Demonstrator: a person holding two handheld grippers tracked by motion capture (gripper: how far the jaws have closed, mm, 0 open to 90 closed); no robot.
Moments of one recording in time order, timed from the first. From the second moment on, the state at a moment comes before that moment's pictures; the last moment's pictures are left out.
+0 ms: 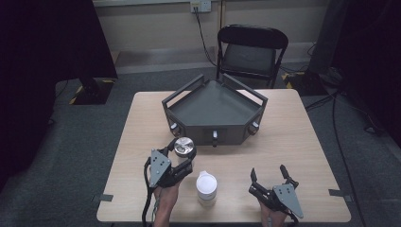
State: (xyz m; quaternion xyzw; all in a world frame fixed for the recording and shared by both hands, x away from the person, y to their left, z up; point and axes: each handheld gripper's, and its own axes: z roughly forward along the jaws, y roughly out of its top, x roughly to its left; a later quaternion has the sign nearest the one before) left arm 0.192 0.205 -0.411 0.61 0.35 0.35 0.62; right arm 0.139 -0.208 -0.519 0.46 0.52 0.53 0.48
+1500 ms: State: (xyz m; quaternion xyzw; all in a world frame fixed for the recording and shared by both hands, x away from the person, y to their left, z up) left arm 0.297 0.130 -0.334 0.58 0.39 0.42 0.58; right arm 0.139 -0.209 -0.519 0.46 0.52 0.53 0.48
